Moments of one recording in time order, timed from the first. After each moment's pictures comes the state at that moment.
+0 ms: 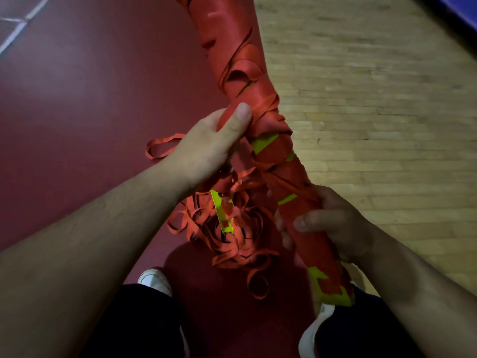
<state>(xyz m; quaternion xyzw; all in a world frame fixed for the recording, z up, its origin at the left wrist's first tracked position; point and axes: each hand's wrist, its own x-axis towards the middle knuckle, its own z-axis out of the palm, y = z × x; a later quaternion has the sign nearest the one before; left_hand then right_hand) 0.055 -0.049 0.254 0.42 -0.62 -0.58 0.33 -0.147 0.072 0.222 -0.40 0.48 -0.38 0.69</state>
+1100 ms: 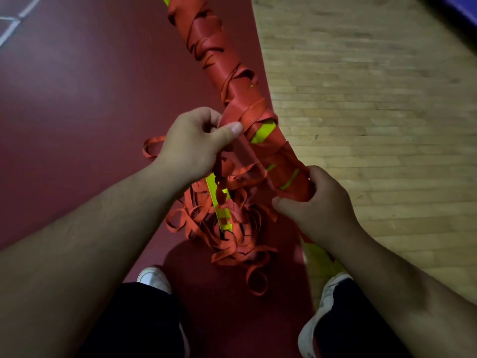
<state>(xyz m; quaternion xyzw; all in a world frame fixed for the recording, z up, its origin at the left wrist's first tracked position) 0.058 -0.057 0.240 0.51 -0.63 -0.47 0.35 -0.133 0.069 0.208 -0.49 0.74 -0.35 0.30</state>
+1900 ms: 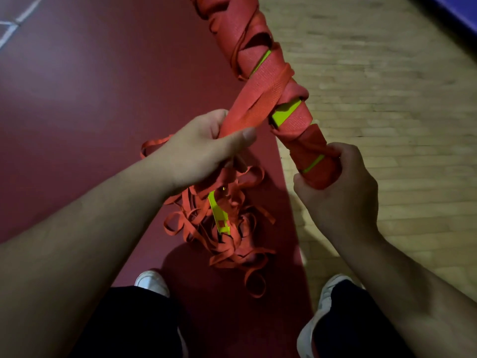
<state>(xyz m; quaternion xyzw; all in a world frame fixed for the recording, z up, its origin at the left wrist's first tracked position) 0.058 -0.043 0.269 0.36 -0.69 -0.57 0.26 -0.141 0.066 0.223 -0.50 0.76 -0.41 0.07</state>
